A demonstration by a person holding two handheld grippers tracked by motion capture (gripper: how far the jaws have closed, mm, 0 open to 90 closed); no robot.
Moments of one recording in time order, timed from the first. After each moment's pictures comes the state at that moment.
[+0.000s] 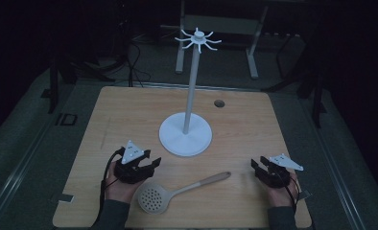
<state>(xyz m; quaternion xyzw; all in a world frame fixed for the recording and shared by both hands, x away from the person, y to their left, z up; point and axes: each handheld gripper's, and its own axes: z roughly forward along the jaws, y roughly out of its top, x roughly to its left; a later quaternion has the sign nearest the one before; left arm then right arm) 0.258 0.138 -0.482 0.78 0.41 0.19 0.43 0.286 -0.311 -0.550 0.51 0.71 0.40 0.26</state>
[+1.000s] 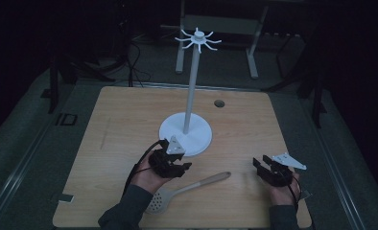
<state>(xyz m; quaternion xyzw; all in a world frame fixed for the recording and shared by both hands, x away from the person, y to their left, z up) 0.282 0.054 -0.460 0.88 0.29 0.12 0.36 0.290 -0.319 -0.550 0.52 0.71 0.40 0.26</state>
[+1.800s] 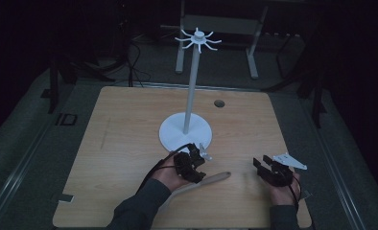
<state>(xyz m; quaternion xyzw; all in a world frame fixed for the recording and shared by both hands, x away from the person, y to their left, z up) 0.297 -0.008 -0.478 0.94 0.22 0.07 0.24 0.290 -0.321 -0.550 0.52 0.71 0.41 0.26</state>
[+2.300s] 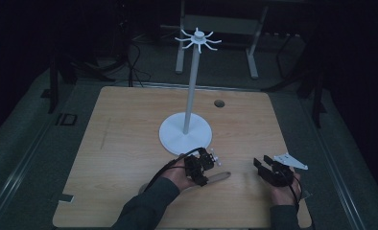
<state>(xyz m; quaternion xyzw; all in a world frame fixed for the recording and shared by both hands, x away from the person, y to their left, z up) 0.304 -0.038 -0.499 0.97 0.20 0.05 0.17 0.290 -0.323 -0.550 0.52 0.71 0.41 0.26</state>
